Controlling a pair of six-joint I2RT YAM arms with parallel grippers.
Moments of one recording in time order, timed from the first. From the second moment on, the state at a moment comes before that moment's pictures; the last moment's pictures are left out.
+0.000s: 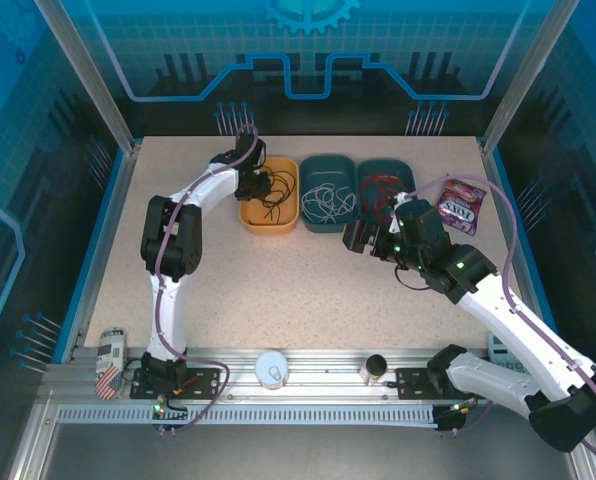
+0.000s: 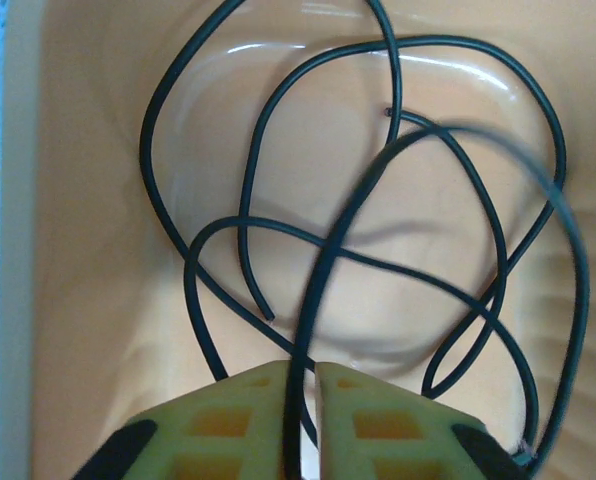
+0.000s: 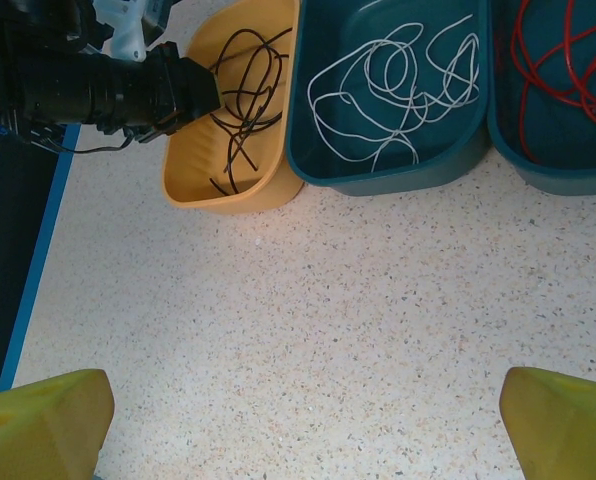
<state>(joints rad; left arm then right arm) -0.24 2.22 1.80 -0.65 0.00 -0.41 0.57 0.98 1.00 -0.67 -0.01 0.71</state>
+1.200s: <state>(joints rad) -0.24 1.21 0.93 -0.34 -0.16 -0.43 0.48 0.81 0.81 -0.67 0.32 0.47</state>
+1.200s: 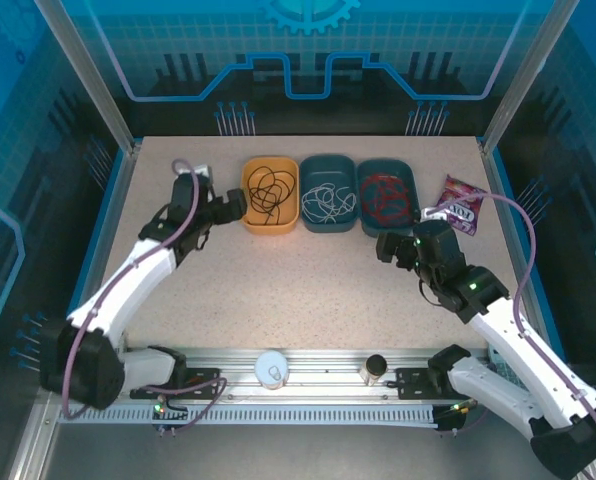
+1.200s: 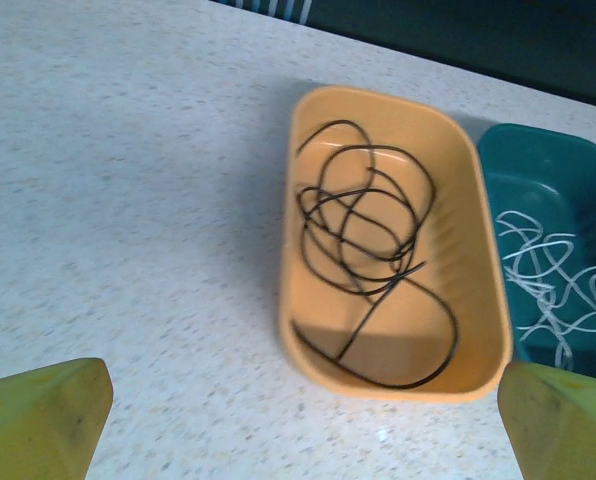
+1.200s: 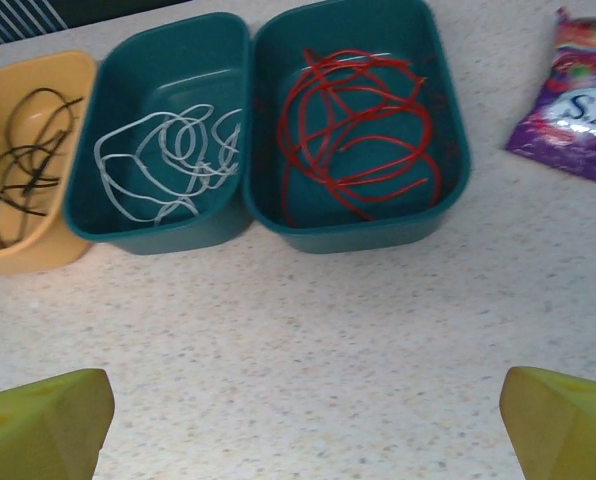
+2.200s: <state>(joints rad) -0.12 1.00 0.20 0.51 -0.29 -0.19 0.41 0.69 0.43 -0.09 0.46 -0.02</state>
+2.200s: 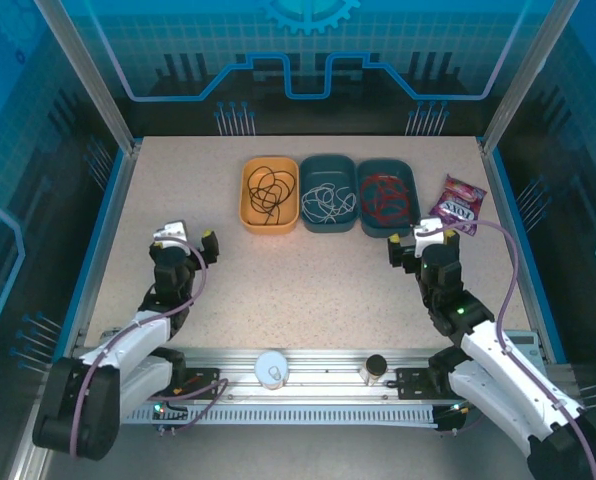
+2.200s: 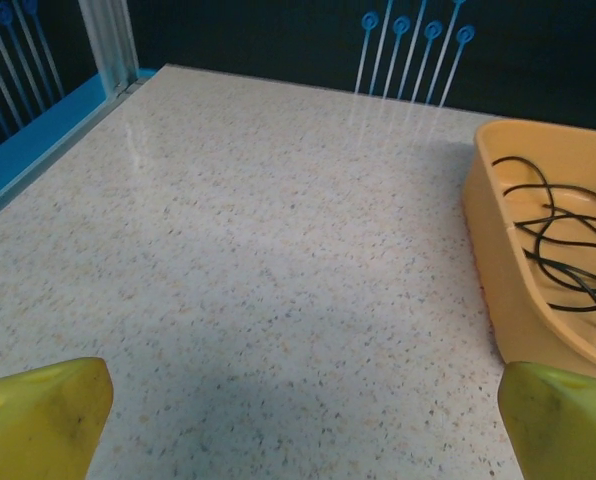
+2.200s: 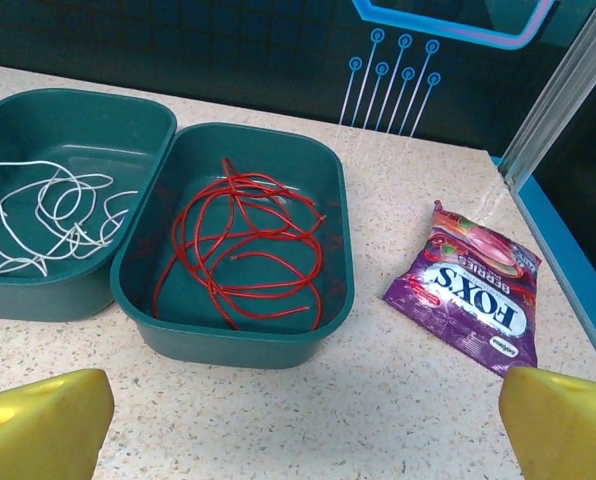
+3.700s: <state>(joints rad) 0.03 1.56 0.37 0.85 0.11 -0.10 0.14 1.13 0.19 0.61 0.20 -0.09</state>
